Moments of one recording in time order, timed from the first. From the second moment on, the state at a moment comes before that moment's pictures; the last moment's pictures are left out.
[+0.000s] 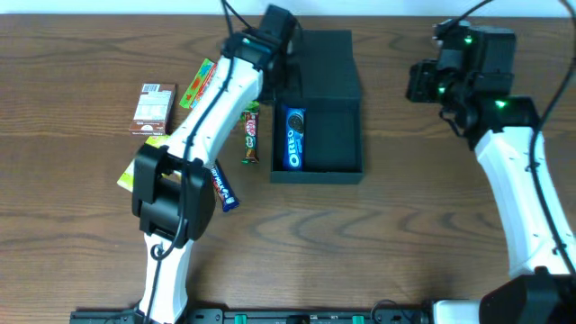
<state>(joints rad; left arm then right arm) -0.40 2.19 2.05 -1.02 0.15 -0.46 0.06 1.55 1.38 -0.56 -0.24 0.16</state>
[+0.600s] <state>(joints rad) -0.25 2.19 1.82 -1.01 0.22 -0.46 0.39 1.91 1.38 -0.56 -0.30 0.20</state>
